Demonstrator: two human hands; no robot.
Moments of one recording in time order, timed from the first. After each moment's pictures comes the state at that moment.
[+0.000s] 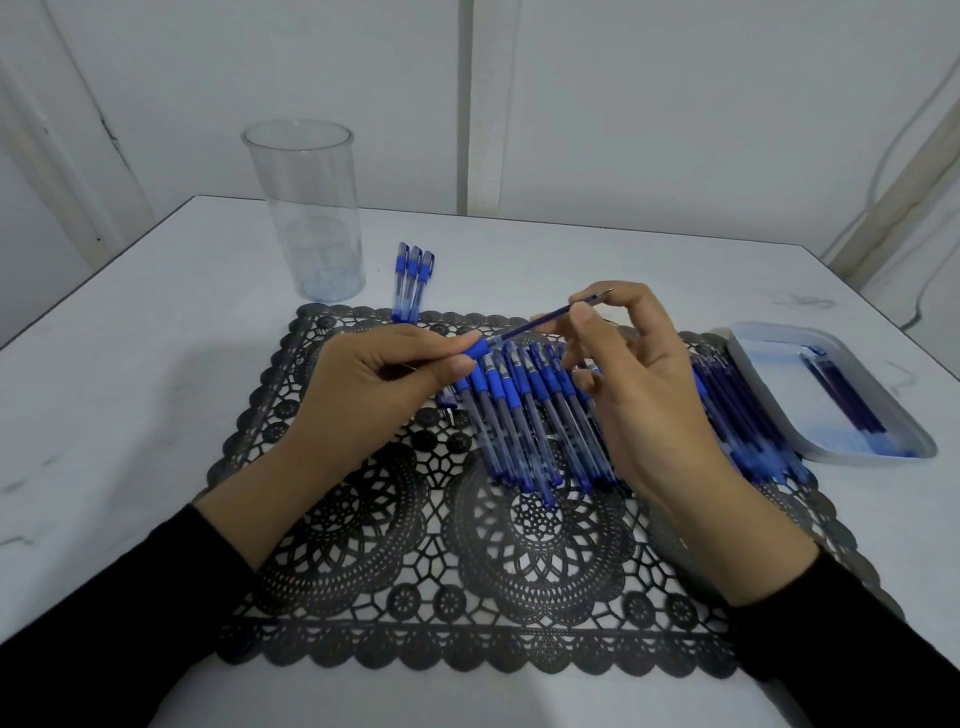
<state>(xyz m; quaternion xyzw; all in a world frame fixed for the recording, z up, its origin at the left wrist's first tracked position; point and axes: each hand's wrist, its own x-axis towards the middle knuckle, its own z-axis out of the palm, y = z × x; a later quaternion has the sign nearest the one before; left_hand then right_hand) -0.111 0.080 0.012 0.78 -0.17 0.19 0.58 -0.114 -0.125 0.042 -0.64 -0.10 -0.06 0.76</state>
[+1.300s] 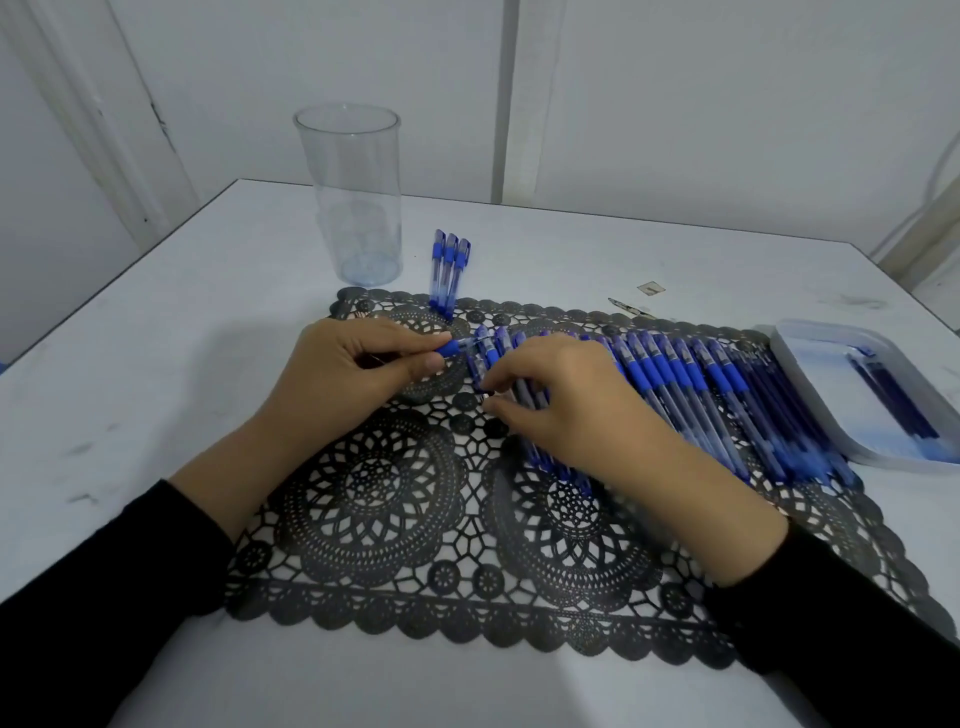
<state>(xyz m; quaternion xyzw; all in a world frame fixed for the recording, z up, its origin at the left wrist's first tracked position) -0.117 0.127 0.009 0.83 -0.12 0.16 0.51 -0.102 -0.090 0.027 -0.90 -0.34 -0.07 0.25</state>
